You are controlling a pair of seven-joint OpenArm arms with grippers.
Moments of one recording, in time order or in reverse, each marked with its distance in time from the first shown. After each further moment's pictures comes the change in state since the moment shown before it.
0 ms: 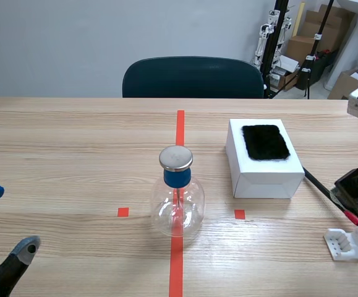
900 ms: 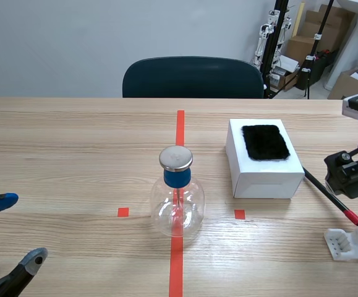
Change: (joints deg) left arm -6.4 0.0 0.0 -8.9 12.9 0.0 -6.6; right arm 23.4 -4.0 -9.3 -30.0 4.0 -0.7 -6.3
